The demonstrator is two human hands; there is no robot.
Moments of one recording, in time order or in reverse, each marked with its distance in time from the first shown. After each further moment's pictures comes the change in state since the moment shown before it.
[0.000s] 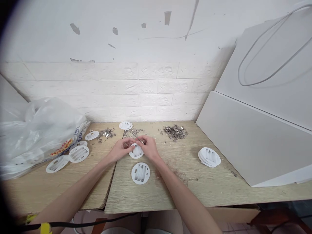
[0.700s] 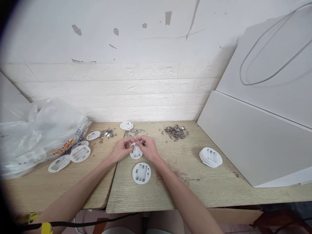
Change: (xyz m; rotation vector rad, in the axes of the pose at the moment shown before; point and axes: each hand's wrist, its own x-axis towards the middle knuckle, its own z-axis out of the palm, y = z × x) left_hand 0.000 0.001 0.000 0.248 0.107 0.076; right_hand -0.002 -0.001 0.002 -0.157 -0.010 -0.190
